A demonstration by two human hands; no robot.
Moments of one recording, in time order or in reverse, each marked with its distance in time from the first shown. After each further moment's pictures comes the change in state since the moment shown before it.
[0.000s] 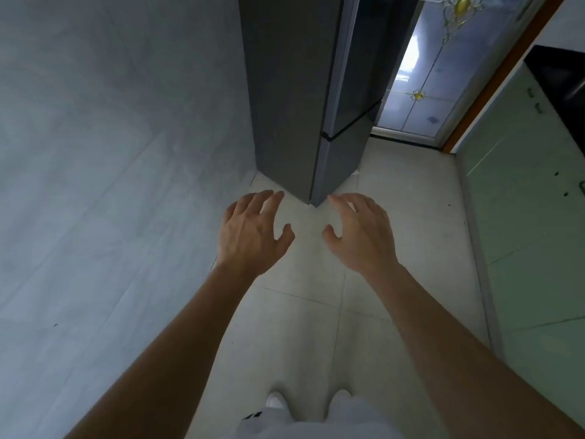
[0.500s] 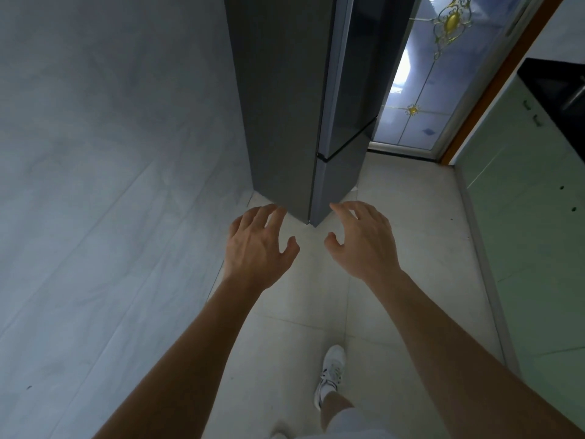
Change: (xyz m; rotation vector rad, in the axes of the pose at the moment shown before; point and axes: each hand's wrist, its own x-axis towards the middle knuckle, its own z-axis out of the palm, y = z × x) left_hand 0.077 0.003 0.026 0.007 0.005 0.027; right_hand 0.074 0.032 0.016 0.016 0.026 0.033
